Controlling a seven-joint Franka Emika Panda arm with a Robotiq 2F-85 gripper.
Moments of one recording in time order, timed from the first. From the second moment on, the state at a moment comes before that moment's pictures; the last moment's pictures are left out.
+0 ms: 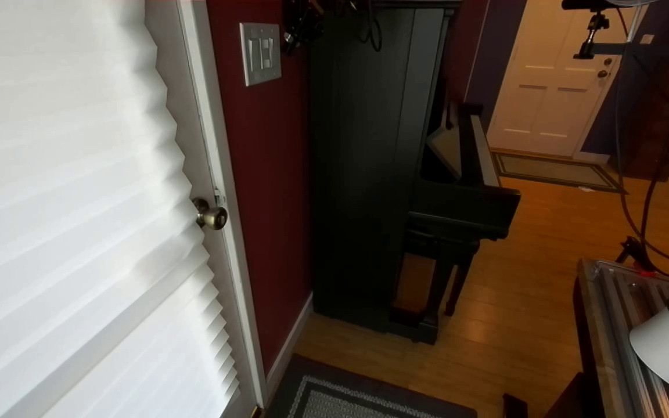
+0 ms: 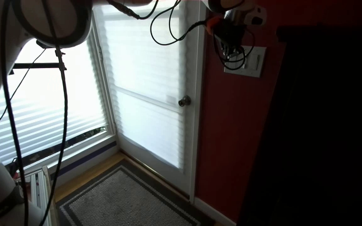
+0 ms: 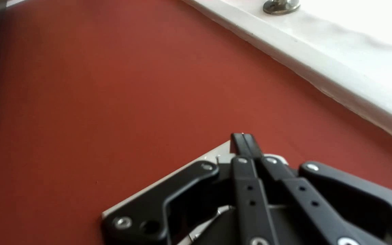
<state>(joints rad) -0.22 0.68 -0.03 -0.90 0.51 1.87 -0.15</state>
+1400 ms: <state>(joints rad) -0.22 0.86 0.02 -0.66 0.55 1.99 -0.15</state>
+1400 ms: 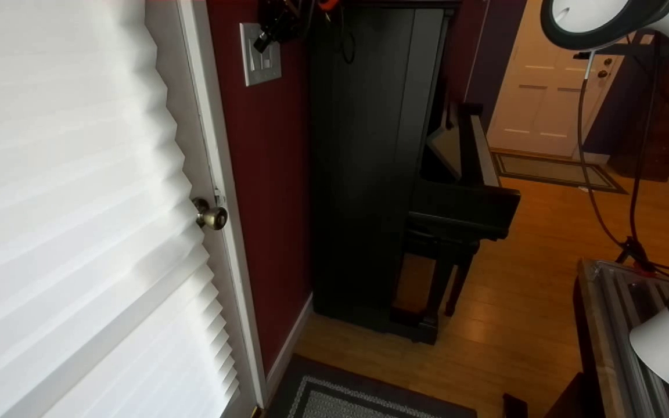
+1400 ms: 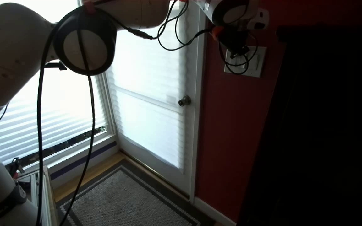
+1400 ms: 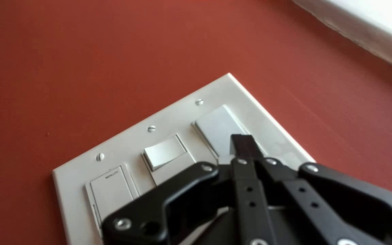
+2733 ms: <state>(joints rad) -0.16 0.79 -0.07 -0.61 0.33 1.41 0.05</state>
